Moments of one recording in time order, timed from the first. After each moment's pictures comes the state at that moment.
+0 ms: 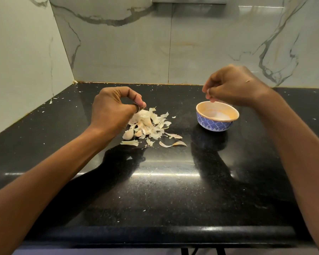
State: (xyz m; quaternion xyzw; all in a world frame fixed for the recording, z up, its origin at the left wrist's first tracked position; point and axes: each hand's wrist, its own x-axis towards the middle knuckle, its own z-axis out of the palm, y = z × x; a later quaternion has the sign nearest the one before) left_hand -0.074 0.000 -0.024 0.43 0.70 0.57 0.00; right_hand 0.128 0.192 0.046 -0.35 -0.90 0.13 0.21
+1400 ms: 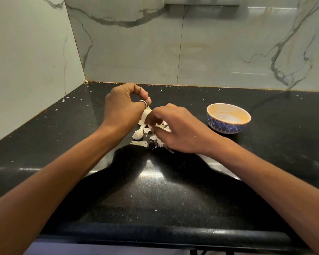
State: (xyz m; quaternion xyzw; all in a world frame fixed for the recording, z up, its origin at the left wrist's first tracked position) left_hand -0.079 0.004 -0.024 0.40 0.72 0.56 -0.05; right_hand 0.060 0.111 -0.038 0.01 -0.96 0.13 0.26
